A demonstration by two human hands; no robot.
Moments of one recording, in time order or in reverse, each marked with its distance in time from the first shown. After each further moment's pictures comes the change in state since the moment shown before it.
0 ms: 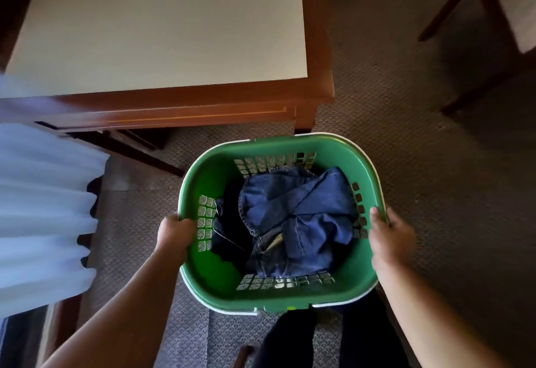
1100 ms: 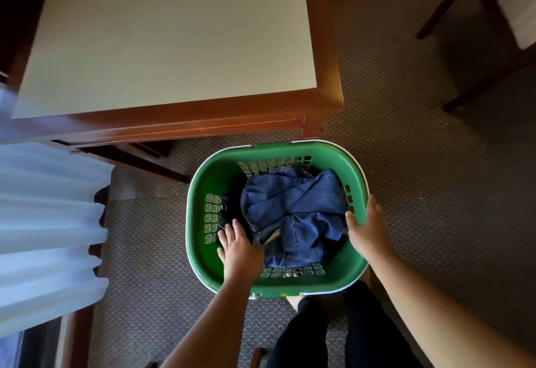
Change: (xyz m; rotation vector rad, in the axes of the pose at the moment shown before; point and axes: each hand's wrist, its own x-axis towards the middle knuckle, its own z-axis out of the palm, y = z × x) left_hand -0.074 0.000 0.069 0.552 -0.240 0.255; right_hand -0.013 -0.025 0.032 -0.347 -0.444 -0.056
